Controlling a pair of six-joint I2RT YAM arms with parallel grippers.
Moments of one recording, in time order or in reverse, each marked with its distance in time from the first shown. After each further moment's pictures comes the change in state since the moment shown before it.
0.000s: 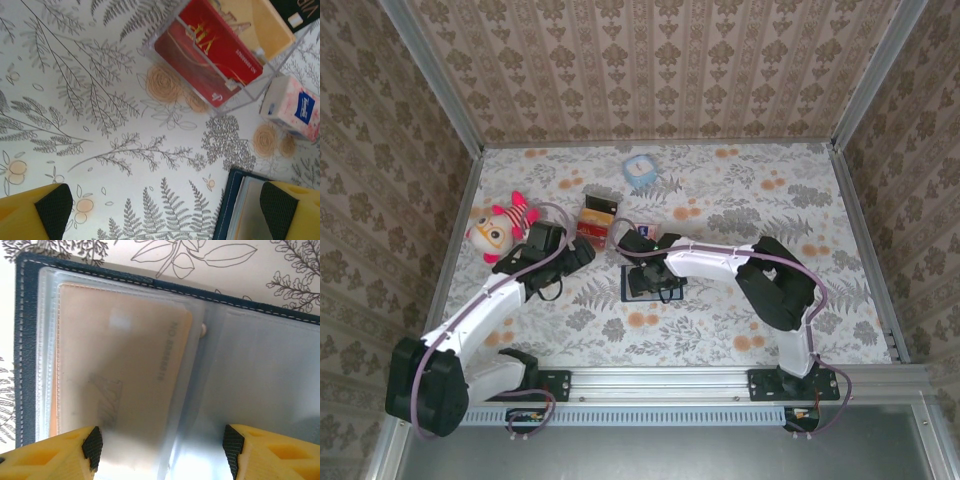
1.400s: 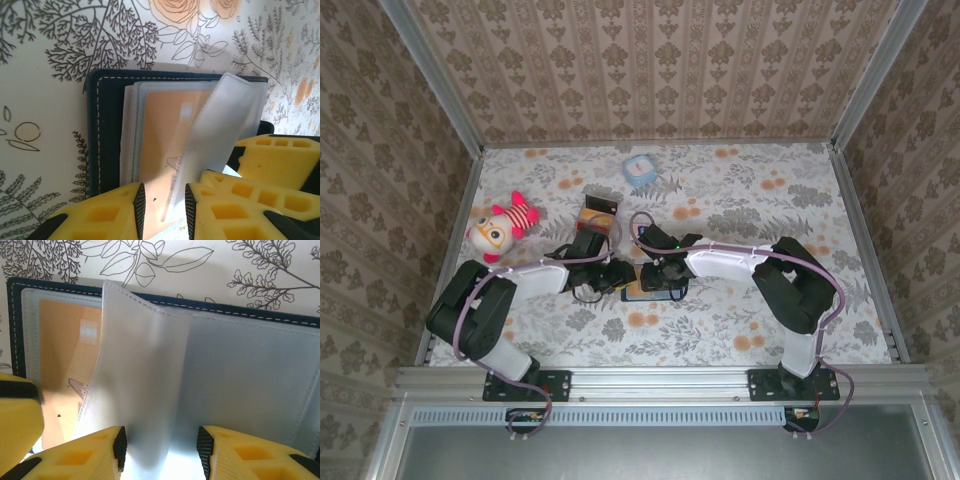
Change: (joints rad) left arm -0.191 0.449 0.000 0.398 0.488 -0.067; right arm -0.079 -0.101 -0.171 0.180 -0.128 0.021
